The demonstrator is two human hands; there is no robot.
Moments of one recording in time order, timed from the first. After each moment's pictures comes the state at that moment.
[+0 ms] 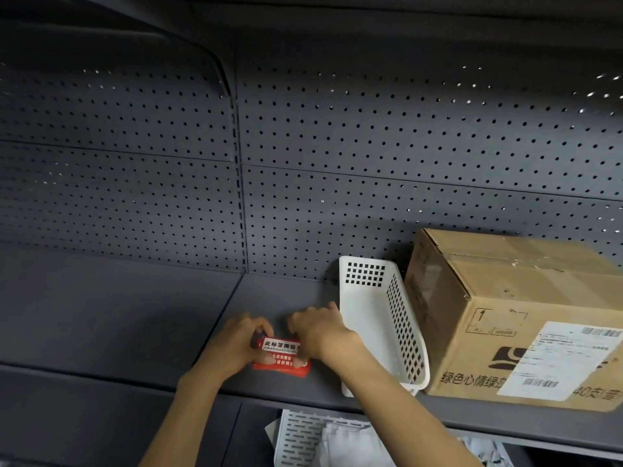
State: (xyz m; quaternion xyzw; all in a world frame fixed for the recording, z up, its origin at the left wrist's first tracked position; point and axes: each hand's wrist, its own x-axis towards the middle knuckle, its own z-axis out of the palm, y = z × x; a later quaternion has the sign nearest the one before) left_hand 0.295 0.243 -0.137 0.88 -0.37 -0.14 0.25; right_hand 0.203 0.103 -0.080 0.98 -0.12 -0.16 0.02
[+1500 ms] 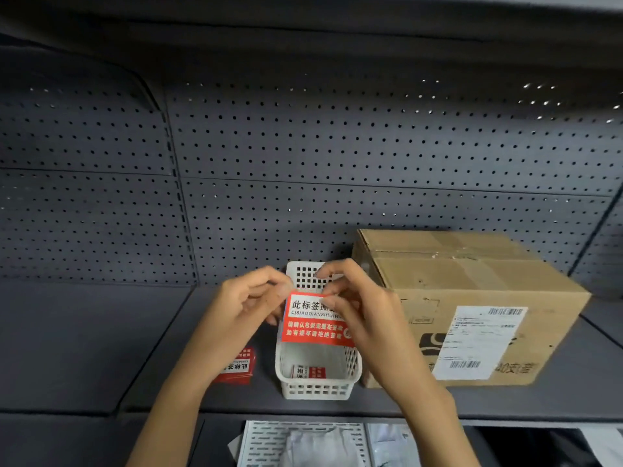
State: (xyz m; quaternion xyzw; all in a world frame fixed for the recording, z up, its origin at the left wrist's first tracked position) left_hand 0.173 0.189 -0.017 0.66 -0.47 -0.10 0.57; right_hand 0.035 0.048 -0.014 0.87 -0.10 0.34 -0.35
